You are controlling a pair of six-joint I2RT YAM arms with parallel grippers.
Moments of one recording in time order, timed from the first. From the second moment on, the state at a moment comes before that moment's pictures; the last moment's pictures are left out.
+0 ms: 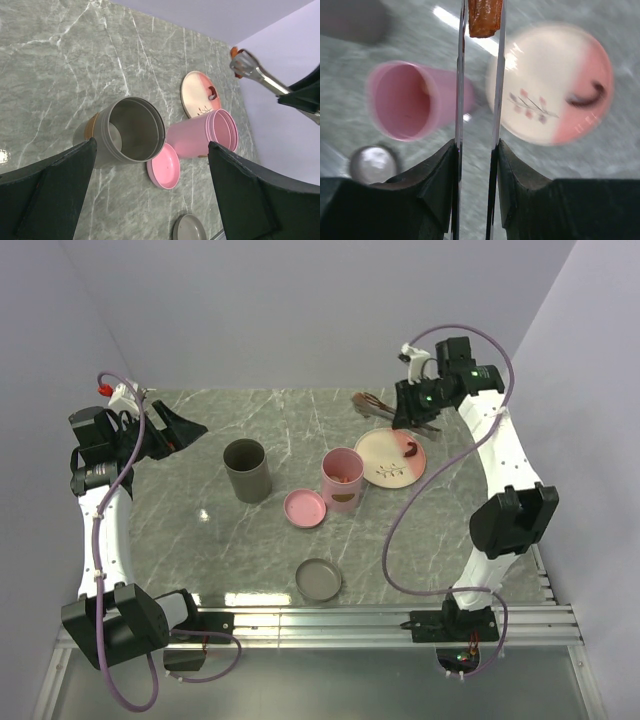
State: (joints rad) left arm 0.34 1.16 1.10 -0.36 0.83 -0.40; right arm 0.13 1.79 1.92 -1.10 -0.44 -0.22
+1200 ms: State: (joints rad) left arm 0.36 1.16 1.10 -0.34 0.82 -0.43; right arm 0.73 1.97 2.10 -0.95 -0.48 -0.03
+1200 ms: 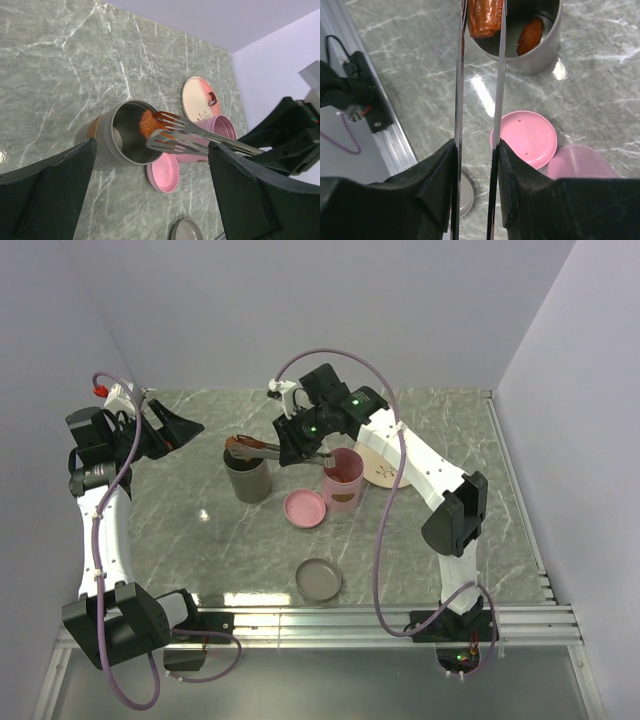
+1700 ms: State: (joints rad) left arm 0.37 1.16 1.10 -0.34 0.82 -0.43; right arm 0.73 2.01 2.10 -0.95 -0.42 -0.03
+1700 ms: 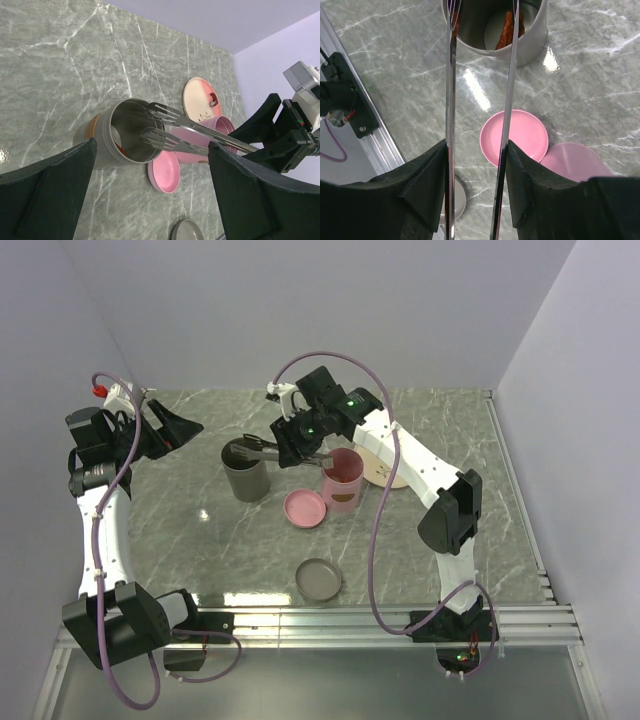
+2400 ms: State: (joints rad) left arm 0.37 1.16 1.10 -0.33 0.82 -0.43; right arm 0.15 1.50 1.76 -0.92 -0.40 -0.01
